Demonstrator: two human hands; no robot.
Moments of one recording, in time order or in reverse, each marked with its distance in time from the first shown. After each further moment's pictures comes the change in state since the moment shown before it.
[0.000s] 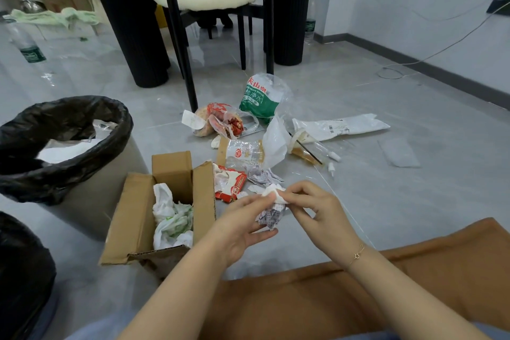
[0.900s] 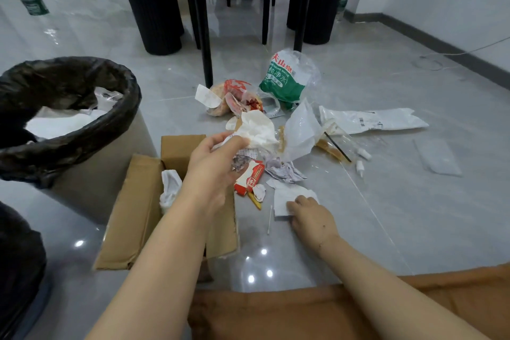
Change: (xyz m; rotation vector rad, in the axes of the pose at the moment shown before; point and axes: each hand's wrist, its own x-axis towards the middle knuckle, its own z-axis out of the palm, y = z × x) left_hand 0.052 0.069 -0.057 -0.196 0.316 0.327; right_hand 0.025 0.117 0.099 -0.840 -0.630 0.313
